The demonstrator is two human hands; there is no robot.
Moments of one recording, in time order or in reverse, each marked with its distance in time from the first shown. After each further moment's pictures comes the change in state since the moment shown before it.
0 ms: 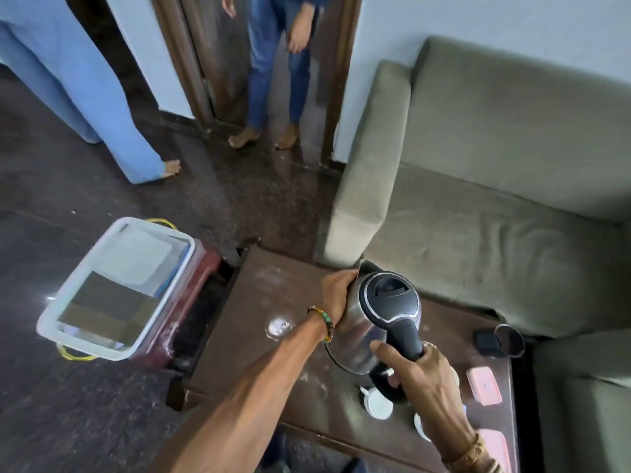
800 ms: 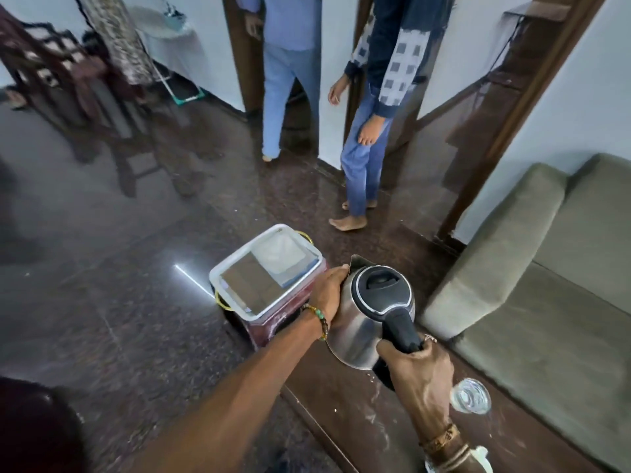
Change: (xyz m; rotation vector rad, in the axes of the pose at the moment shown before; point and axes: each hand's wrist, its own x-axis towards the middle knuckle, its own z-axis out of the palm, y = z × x) left_hand -0.100 0.081 -0.197 -0.155 0.361 0.103; right_hand -0.077 -0.093 0.097 -0.067 0.005 -0.464
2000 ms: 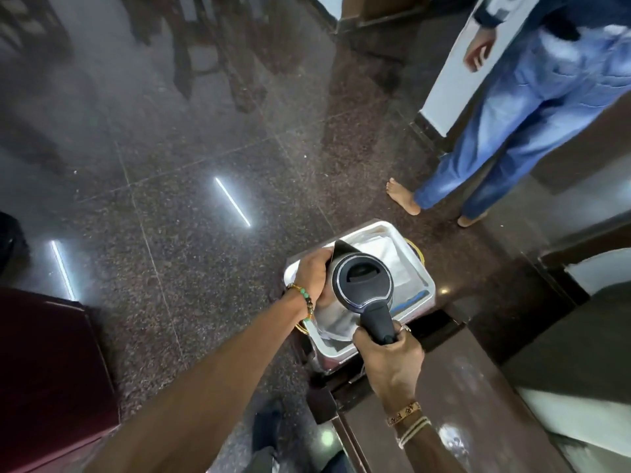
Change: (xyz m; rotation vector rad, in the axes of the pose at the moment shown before) left_hand 0.230 -0.011 -0.314 -0.225 0.361 -0.217; right_hand 0.064 -0.113 0.382 -0.068 -0.245 -0.084
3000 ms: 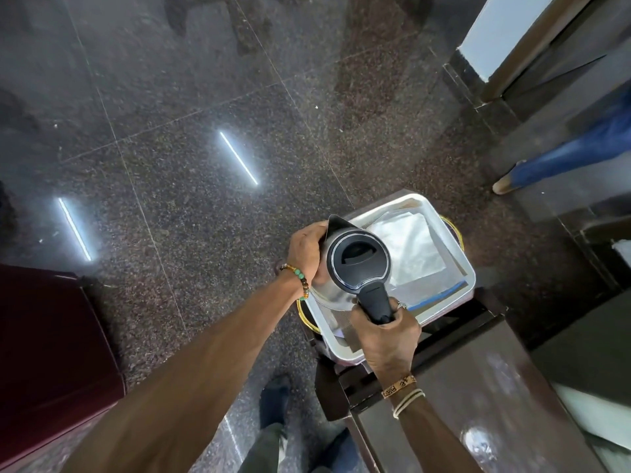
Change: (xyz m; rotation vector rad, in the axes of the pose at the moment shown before) left_hand 0.090 -0.026 -0.023 -0.031 0.077 0.133; right_hand 0.060 0.037 0.104 0.058 -0.019 -0.130
